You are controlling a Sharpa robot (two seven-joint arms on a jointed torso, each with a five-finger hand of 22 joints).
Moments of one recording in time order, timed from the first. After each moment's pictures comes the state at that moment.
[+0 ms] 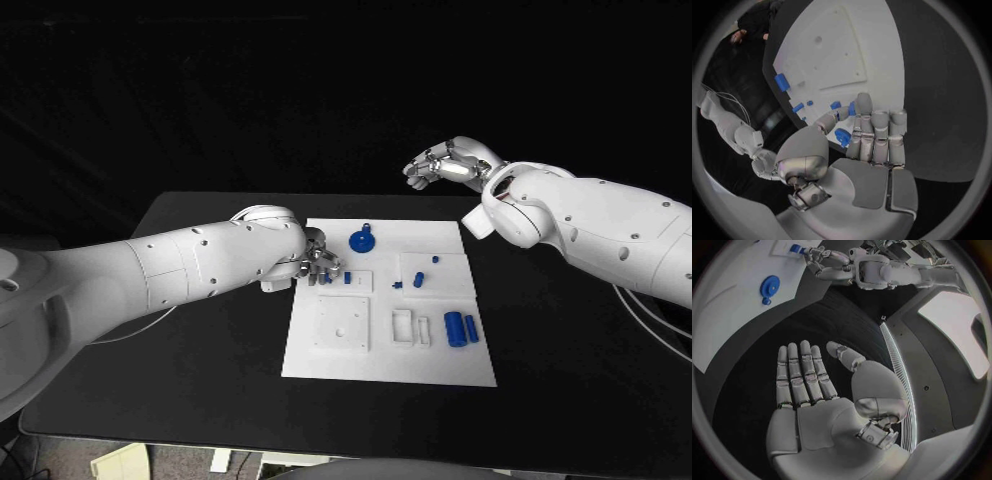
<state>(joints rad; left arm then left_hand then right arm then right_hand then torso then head) 1.32 -0.45 -0.24 1.08 -1.05 0.12 -0.46 0.77 0.03 0.68 -0.27 0.66 1.13 0.09 0.34 0.93 1.33 0.00 0.63 0.67 1.07 -0.10 1.37 0.61 0.03 0.94 -0.13 1.10 1.31 1.32 -0.58 -0.03 1.05 -0.68 -0.16 0.20 0.88 0.01 0.65 -0.27 0.39 0.86 0.19 0.30 0.40 0.95 0.14 0.45 0.12 0.77 0.18 0.53 0.45 0.23 0.53 0.24 0.55 0.74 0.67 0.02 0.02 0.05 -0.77</state>
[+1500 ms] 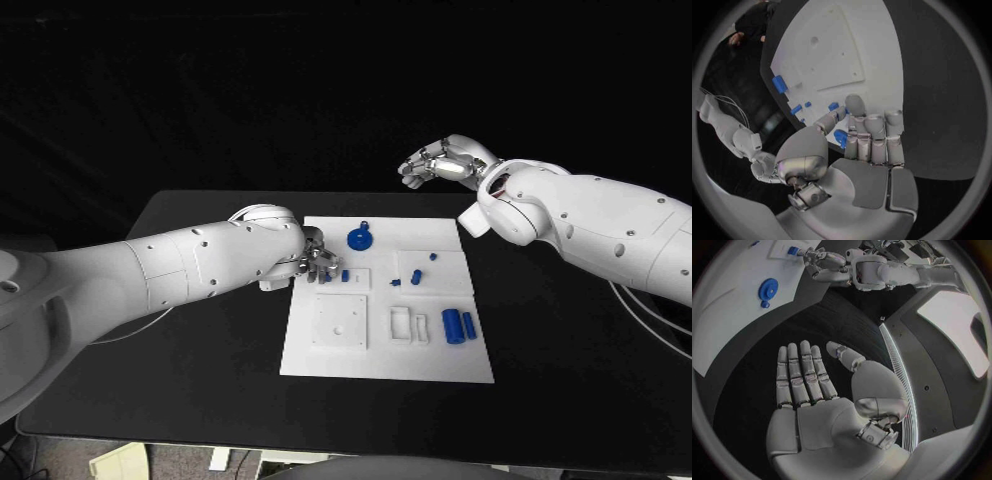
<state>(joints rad) 1.31 -0.44 -0.24 1.07 -1.07 0.12 -0.46 0.75 0.00 0.68 -0.21 0.32 1.25 -0.01 0.31 0.97 1.43 -0.11 0.67 0.68 1.16 -0.18 1.41 0.58 0.07 0.95 -0.13 1.11 1.31 1.32 -0.58 -0.03 1.06 -0.68 -0.15 0.19 0.88 0.01 0.66 -0.27 0.40 0.86 0.19 0.30 0.40 0.95 0.14 0.45 0.11 0.77 0.18 0.53 0.44 0.23 0.53 0.24 0.55 0.74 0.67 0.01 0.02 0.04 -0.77</state>
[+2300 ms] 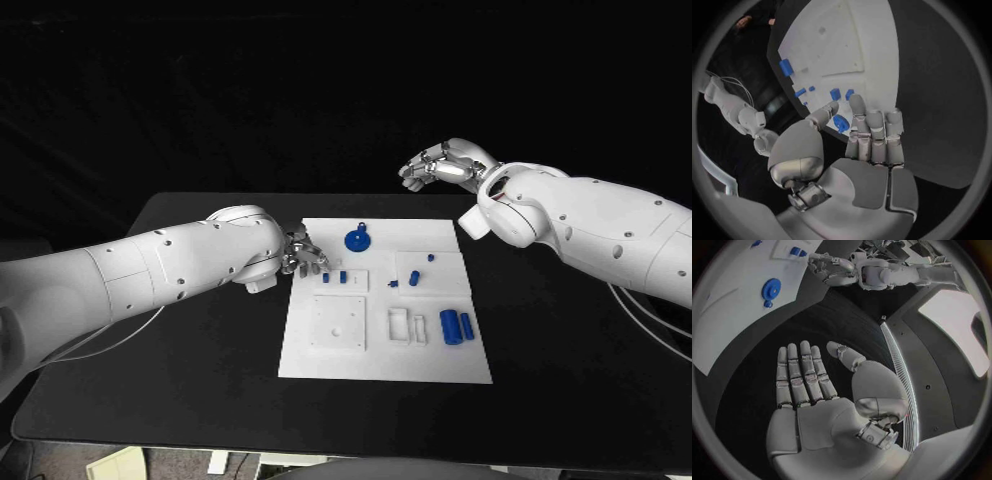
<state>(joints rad) 1.31 -0.54 -0.20 1.15 -0.97 0.02 -0.44 0.77 -0.21 0.68 -0.10 0.11 1.04 0.07 0.17 0.93 1.30 -0.05 0.66 0.66 1.07 -0.15 1.40 0.53 0.07 0.89 -0.12 1.07 1.31 1.31 -0.59 -0.03 1.06 -0.67 -0.15 0.19 0.88 0.00 0.65 -0.27 0.41 0.85 0.19 0.30 0.39 0.95 0.14 0.44 0.10 0.76 0.19 0.52 0.43 0.22 0.51 0.24 0.55 0.75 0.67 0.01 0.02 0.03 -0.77</state>
